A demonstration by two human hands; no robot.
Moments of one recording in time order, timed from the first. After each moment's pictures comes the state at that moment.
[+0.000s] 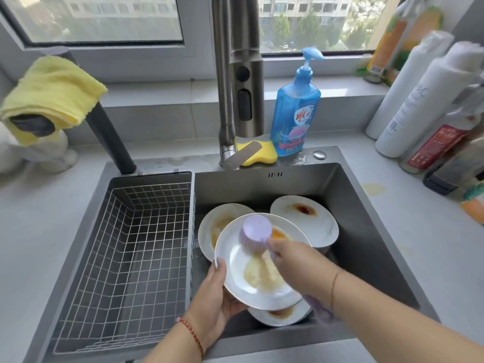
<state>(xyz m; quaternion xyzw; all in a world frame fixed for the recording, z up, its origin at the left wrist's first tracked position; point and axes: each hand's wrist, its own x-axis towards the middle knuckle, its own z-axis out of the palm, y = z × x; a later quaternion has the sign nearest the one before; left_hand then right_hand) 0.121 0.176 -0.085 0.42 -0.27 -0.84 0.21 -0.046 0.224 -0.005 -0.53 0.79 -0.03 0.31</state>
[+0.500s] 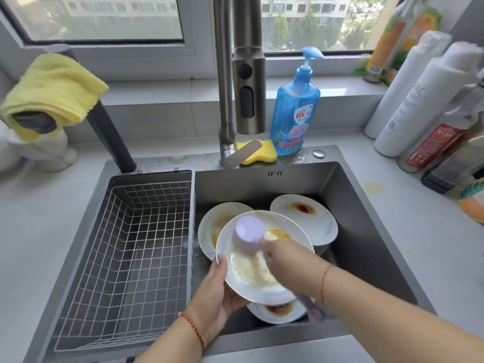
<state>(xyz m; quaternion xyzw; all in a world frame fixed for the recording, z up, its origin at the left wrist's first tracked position) 0.119 0.173 -0.091 0.41 -0.27 -0.85 0.20 -0.035 0.214 -0.004 -0.55 0.77 0.02 0.31</state>
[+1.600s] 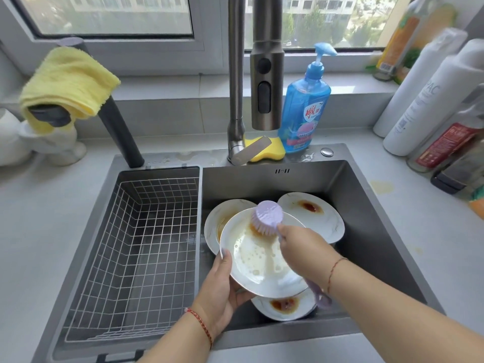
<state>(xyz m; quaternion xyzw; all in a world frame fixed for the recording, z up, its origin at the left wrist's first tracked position) 0.123 0.168 -0.099 0.41 -0.27 -0.84 0.21 -0.041 0.202 -0.012 -0.48 0.82 0.02 0.30</state>
